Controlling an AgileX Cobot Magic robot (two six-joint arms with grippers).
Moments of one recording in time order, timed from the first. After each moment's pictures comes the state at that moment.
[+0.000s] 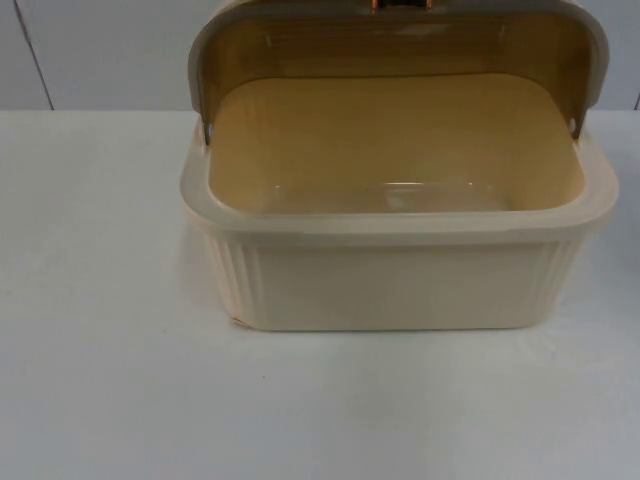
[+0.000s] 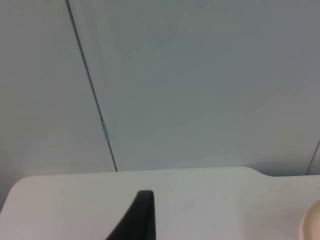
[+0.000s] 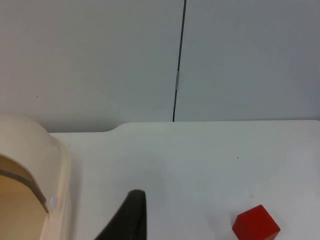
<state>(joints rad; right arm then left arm) 0.04 0.84 -0.96 -0.26 0.62 0.19 -0.17 1.28 -1.15 0.44 0.36 -0.45</state>
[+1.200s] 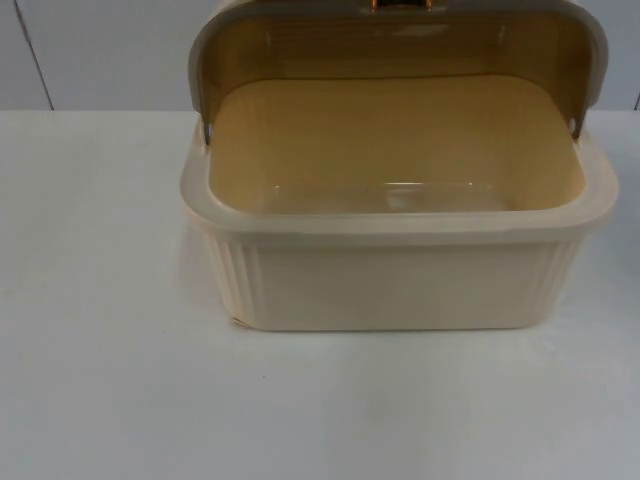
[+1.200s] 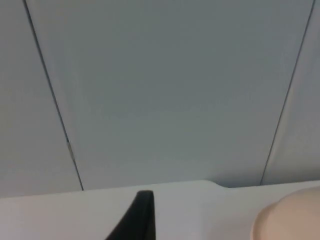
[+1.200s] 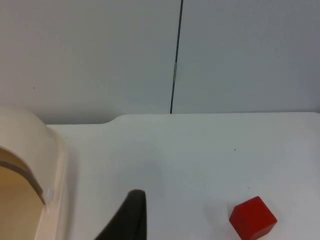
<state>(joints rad) 0.04 0.84 -0.96 -0.26 0.64 0.19 -0.17 1.18 -1.15 0.10 0.38 -0.14</state>
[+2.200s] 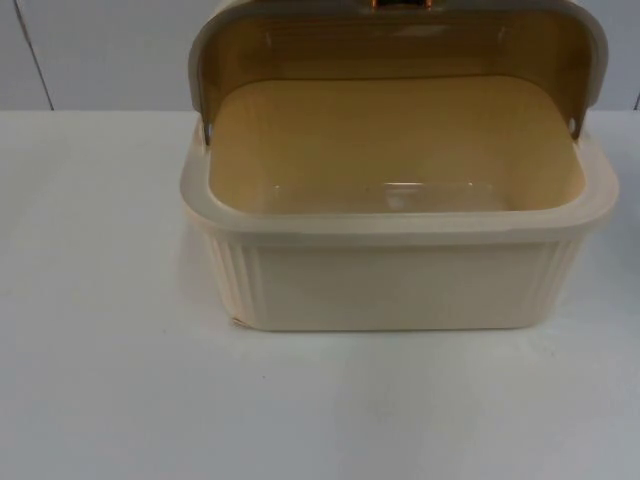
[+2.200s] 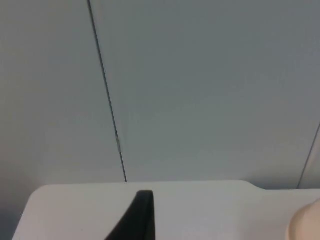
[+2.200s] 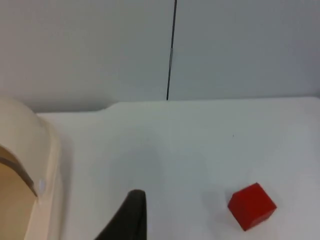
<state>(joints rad) 0.04 0.91 -0.98 -0.28 0.66 0.22 -0.17 1.07 -1.15 0.33 0.49 -0.35</state>
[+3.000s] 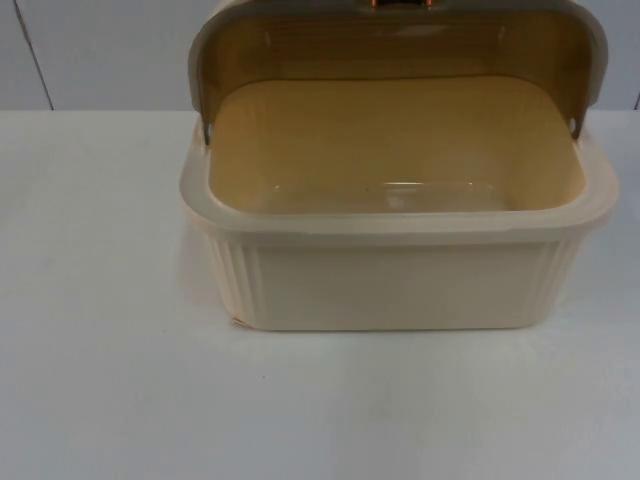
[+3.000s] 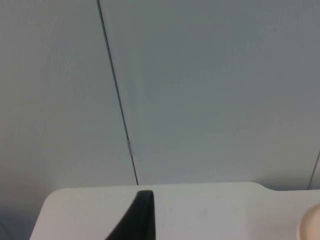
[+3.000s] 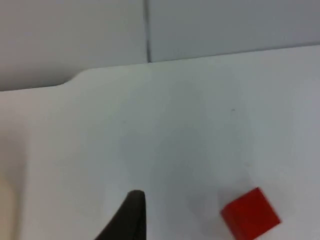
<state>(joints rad) -0.29 1.46 -1.31 0.18 0.66 -0.26 -0.17 1.04 -1.15 0.37 0.51 -0.34</state>
